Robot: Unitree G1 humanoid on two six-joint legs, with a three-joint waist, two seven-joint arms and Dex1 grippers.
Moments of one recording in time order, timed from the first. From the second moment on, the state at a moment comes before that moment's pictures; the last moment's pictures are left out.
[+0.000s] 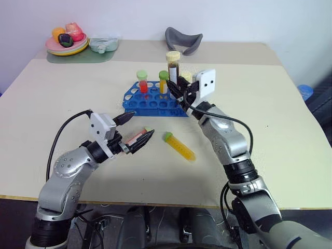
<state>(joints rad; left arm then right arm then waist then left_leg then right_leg) -0.09 0.47 0.08 -0.48 -0.50 0.35 -0.63 -0.65 -0.13 0.13 0.19 0.33 0.11 0.29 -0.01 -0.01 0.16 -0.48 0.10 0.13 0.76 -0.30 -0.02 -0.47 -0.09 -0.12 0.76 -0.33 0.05</state>
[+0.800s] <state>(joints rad) -0.12 0.47 0.07 -0.49 -0.53 0.38 -0.56 -0.64 -0.05 0.00 0.60 0.20 -0.31 0.32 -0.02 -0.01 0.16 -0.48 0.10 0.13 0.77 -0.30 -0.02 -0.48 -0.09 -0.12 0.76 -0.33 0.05</state>
